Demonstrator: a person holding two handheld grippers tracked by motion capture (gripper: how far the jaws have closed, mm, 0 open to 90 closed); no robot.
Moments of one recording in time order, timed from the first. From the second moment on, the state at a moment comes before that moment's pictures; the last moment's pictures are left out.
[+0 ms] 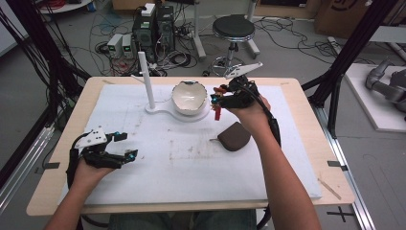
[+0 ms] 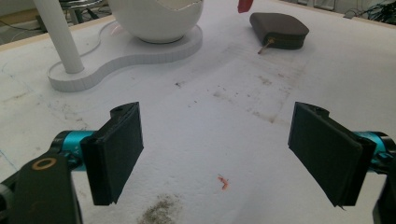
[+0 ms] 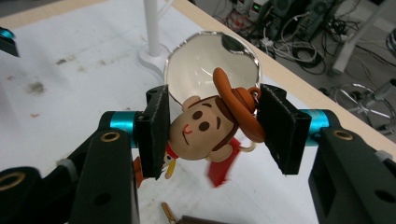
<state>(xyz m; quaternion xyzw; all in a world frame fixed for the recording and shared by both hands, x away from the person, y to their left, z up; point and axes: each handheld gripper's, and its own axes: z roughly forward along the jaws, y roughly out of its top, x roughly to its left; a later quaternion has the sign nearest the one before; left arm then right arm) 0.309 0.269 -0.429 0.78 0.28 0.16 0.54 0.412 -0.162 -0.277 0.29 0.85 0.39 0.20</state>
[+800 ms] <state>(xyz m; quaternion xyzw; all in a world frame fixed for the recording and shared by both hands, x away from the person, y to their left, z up) 0.308 0.271 -0.430 0.77 0.29 0.16 0.54 0.427 -0.147 -0.253 0.18 0.85 0.48 0.11</state>
